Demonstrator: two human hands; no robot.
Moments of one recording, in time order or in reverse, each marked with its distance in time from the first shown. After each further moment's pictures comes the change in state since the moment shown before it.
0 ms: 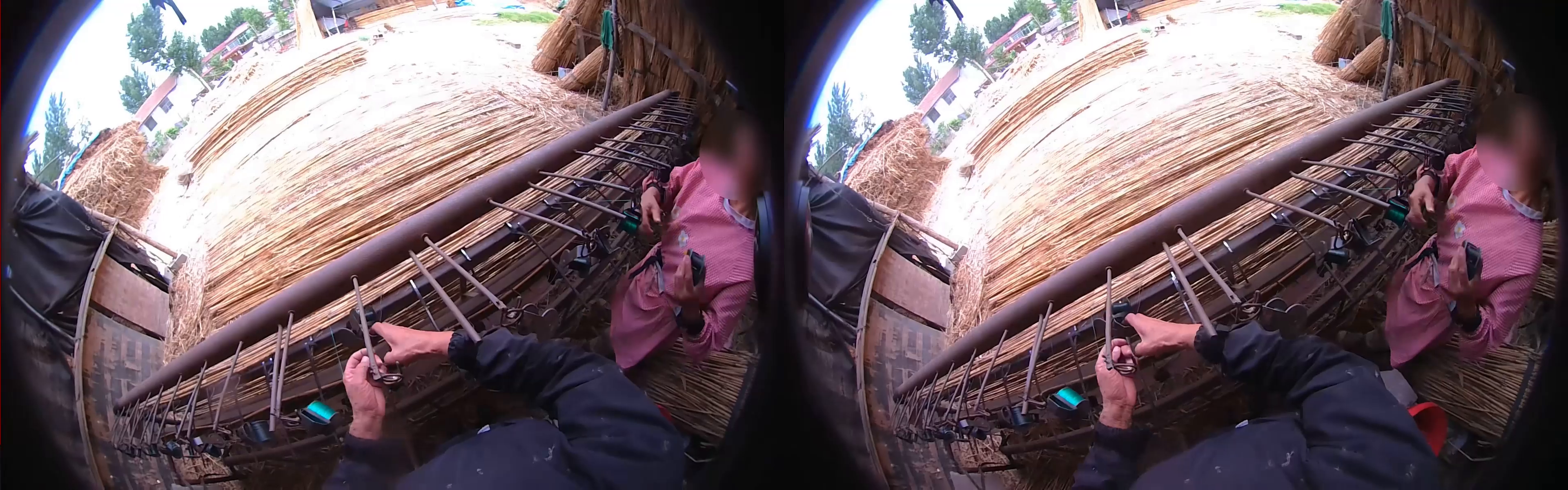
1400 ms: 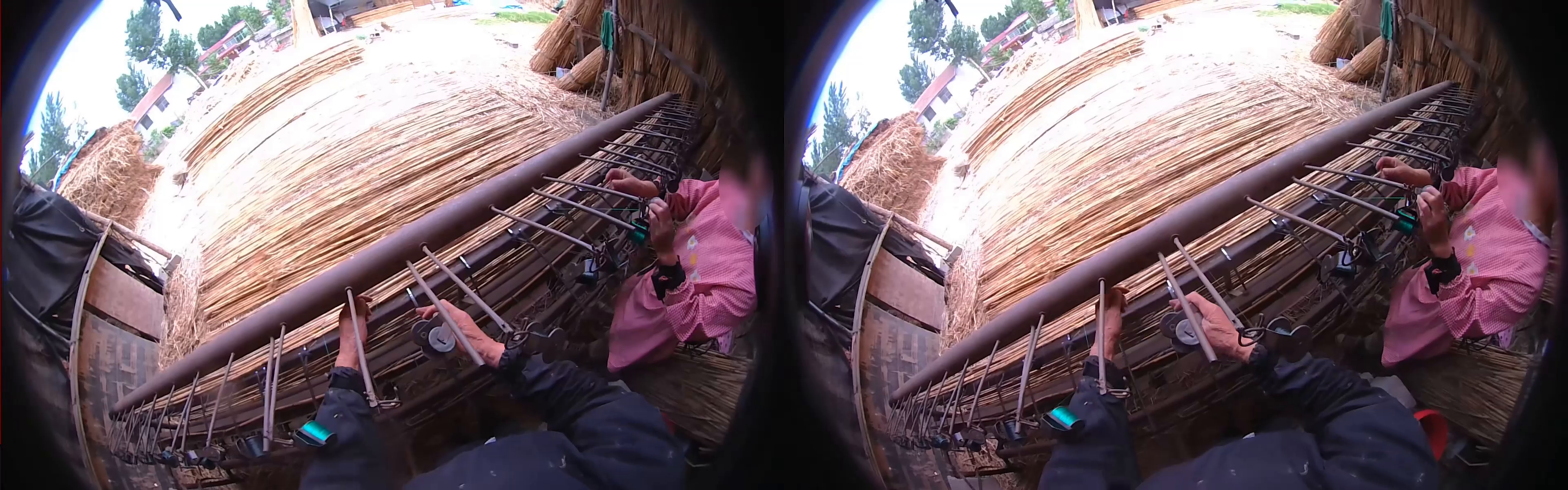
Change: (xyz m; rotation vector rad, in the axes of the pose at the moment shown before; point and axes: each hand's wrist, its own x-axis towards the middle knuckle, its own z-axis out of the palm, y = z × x) left_hand 0.174 -0.032 -0.016 0.810 -0.195 0.188; right_hand -0.077 0.035 -0.052 0.679 0.517 0.169
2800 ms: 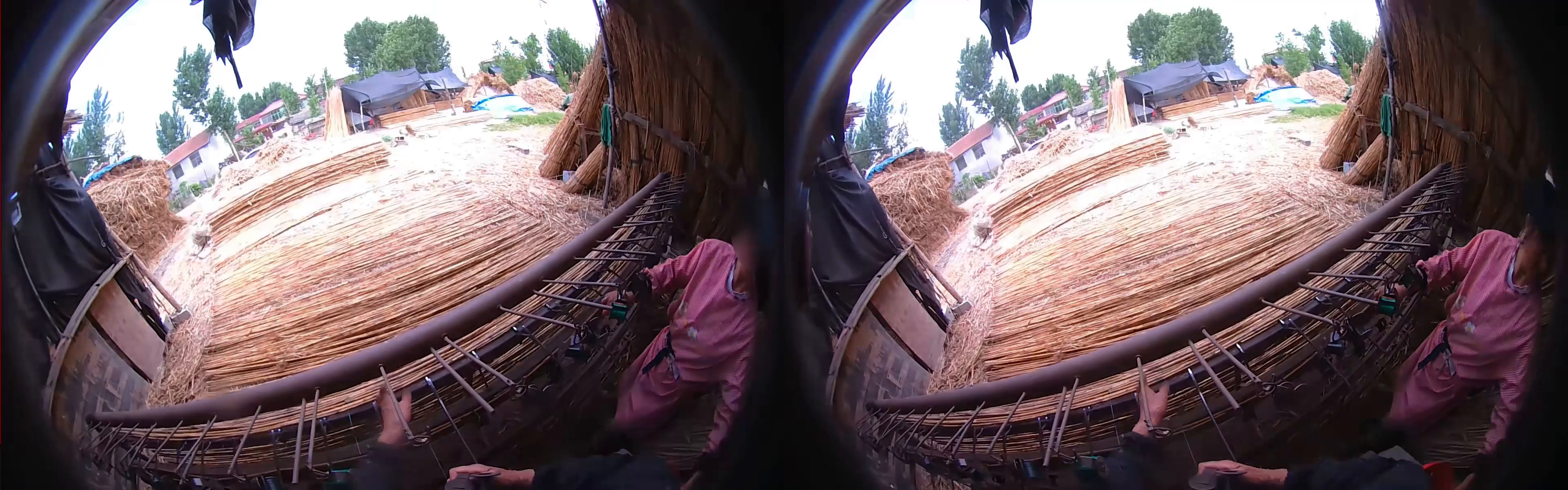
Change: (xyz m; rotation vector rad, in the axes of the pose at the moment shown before) left_hand -0.034 0.003 0.041 0.440 0.369 0.308; right_hand -0.164 -0.043 0.071 0.561 -0.139 0.669
